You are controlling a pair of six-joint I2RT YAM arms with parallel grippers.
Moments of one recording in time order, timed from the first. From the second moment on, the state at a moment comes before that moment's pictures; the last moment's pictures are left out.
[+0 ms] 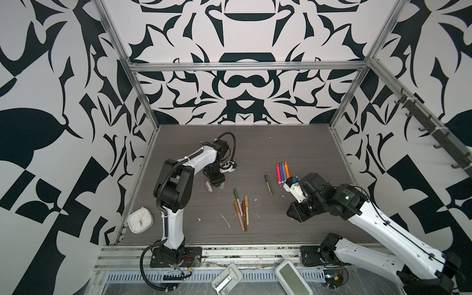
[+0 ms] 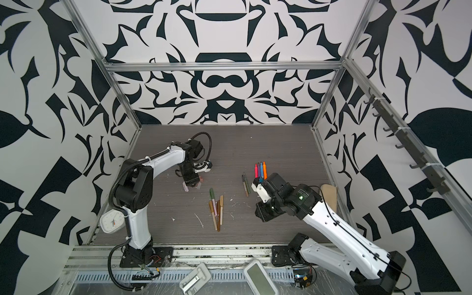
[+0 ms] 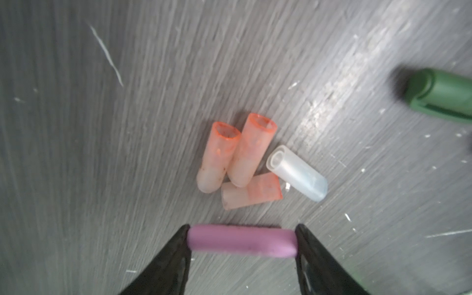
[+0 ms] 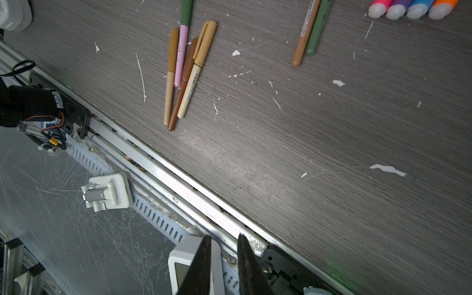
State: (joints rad) left arm -0.45 1.97 1.45 -1.05 -0.04 0.68; right arm 0.73 0.91 0.96 -1.19 -0.26 0.36
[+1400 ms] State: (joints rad) left arm -0.44 1.22 1.14 -0.61 0.12 -0.72; right arm 1.09 1.60 0.96 -0.71 -0.17 0.81
